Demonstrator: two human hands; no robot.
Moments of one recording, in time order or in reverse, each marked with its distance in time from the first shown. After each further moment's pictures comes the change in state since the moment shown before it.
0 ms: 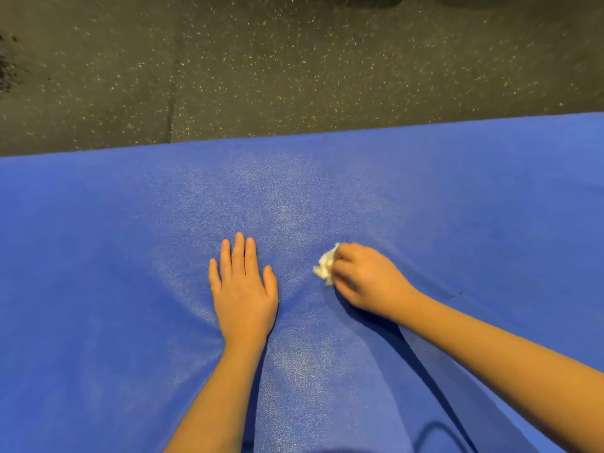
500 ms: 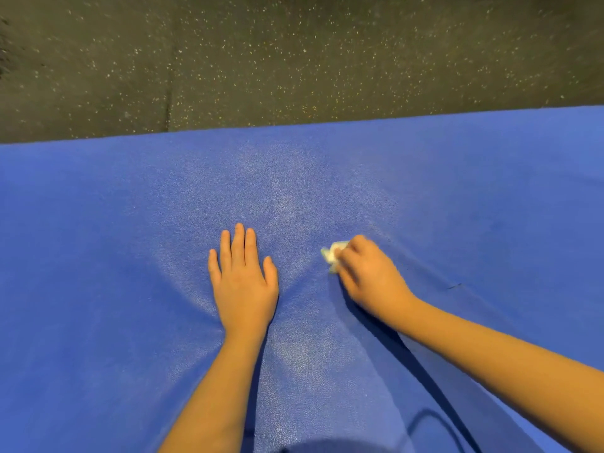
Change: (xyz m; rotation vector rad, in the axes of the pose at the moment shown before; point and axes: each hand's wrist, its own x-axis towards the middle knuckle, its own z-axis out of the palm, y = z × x) left_hand 0.000 -0.002 0.000 -0.017 0.003 -0.003; right_hand -0.013 -0.014 0.014 0.067 0.167 0.269
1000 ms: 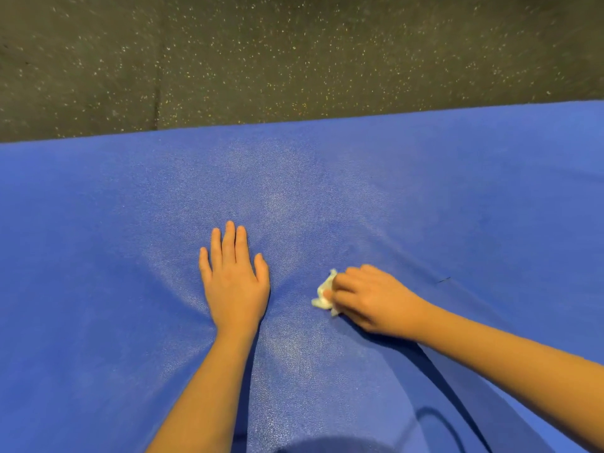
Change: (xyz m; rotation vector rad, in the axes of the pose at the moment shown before) left_hand 0.000 -0.001 0.000 0.004 0.005 0.005; right_hand -0.030 0.010 -0.022 -0.165 -0.298 -0.492
